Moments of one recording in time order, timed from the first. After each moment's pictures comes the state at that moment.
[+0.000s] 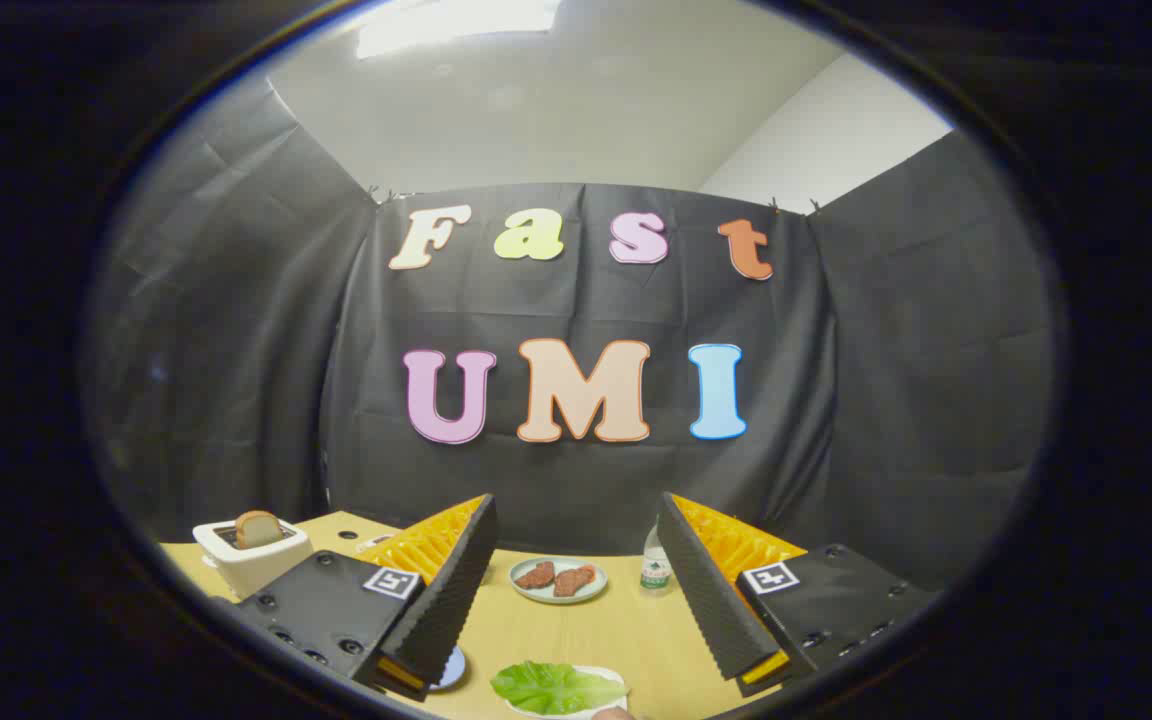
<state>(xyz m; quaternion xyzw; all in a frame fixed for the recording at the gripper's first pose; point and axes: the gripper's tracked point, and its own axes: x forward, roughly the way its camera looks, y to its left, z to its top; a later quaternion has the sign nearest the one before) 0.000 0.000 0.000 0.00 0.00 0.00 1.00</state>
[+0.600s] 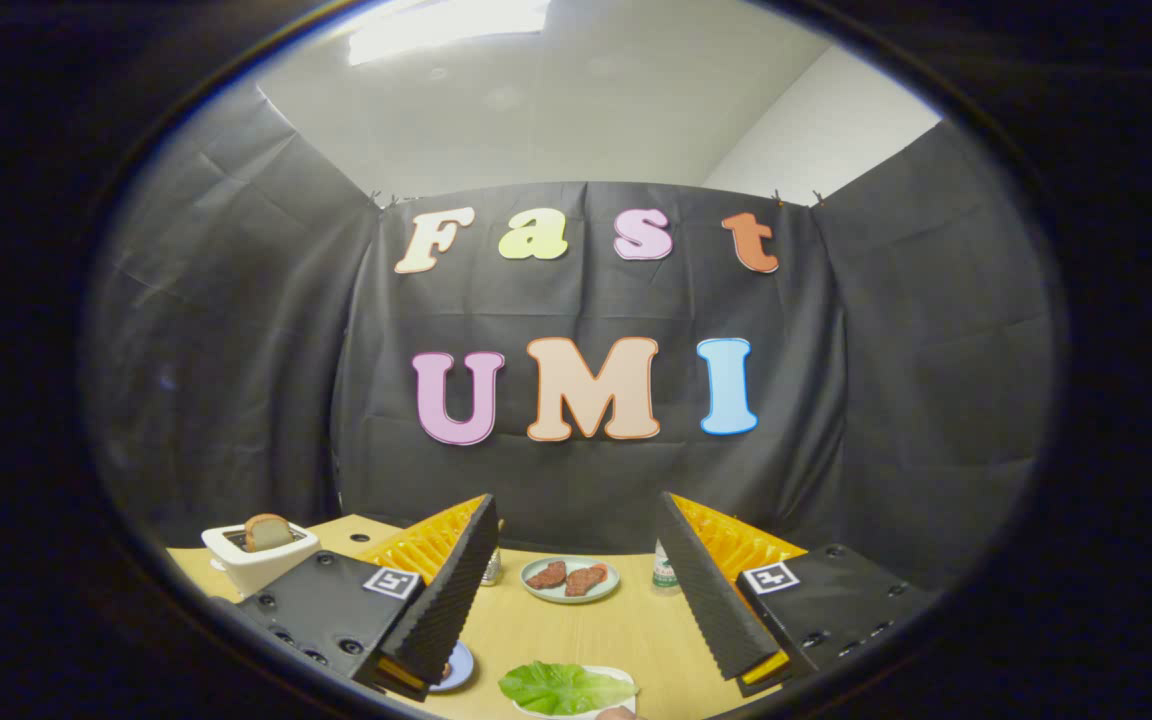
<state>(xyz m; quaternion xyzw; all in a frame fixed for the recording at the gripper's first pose) 0.003 -0.002 -0.007 0.01 0.00 0.01 1.00</state>
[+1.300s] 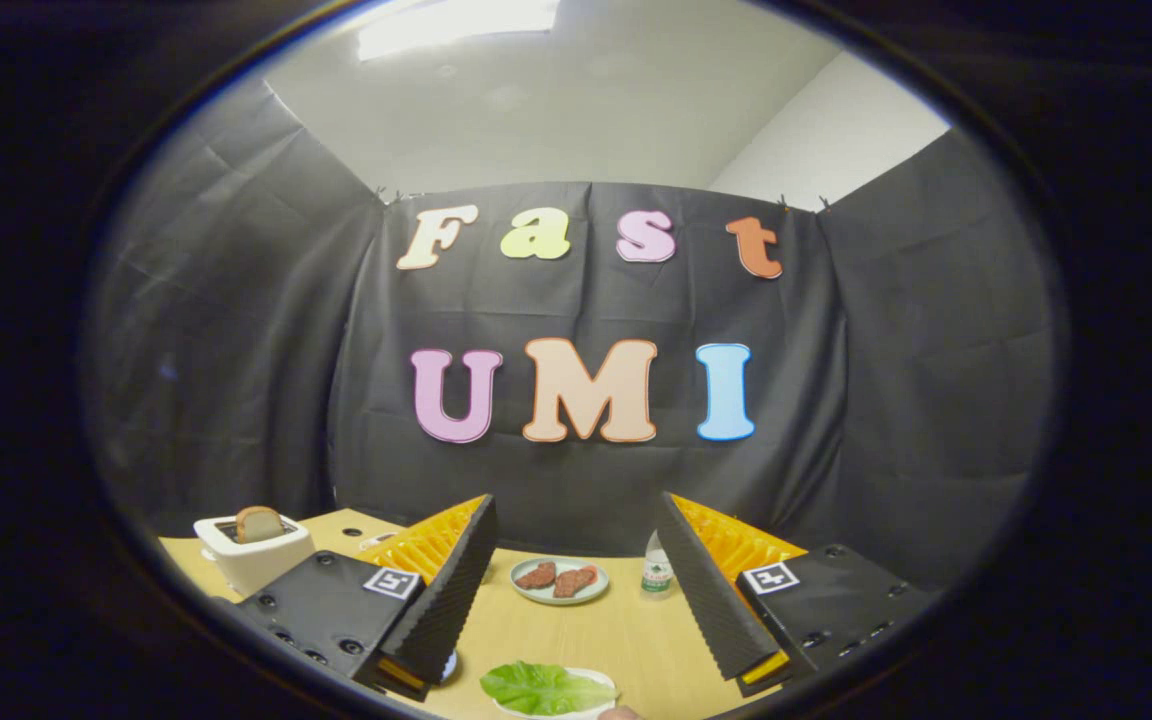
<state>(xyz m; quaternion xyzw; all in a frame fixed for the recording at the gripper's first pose) 0.007 -0.014 -0.005 0.00 0.01 0.02 1.00</state>
